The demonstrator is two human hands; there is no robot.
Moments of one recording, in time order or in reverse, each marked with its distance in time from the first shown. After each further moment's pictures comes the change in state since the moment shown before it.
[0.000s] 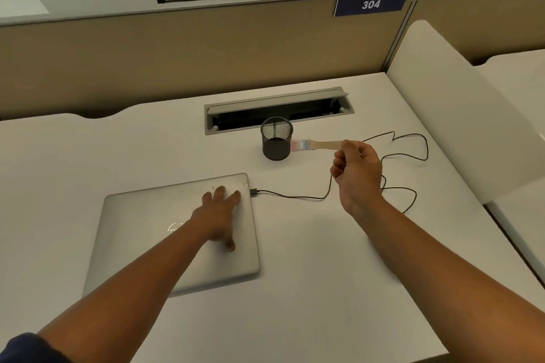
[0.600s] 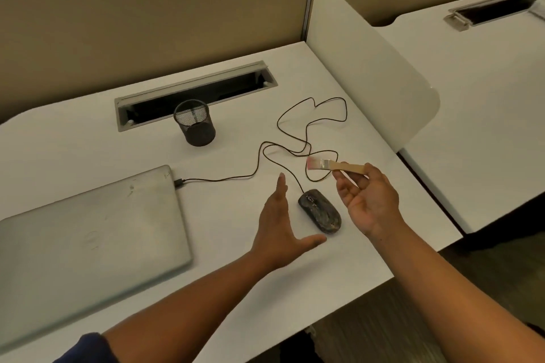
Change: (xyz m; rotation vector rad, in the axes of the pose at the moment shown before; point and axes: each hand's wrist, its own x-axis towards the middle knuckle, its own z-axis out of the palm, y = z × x) left_hand -0.056 0.248 0.091 -0.684 0.233 0.494; right_hand -0.027 -0.020 -0.197 0.399 0.238 0.205
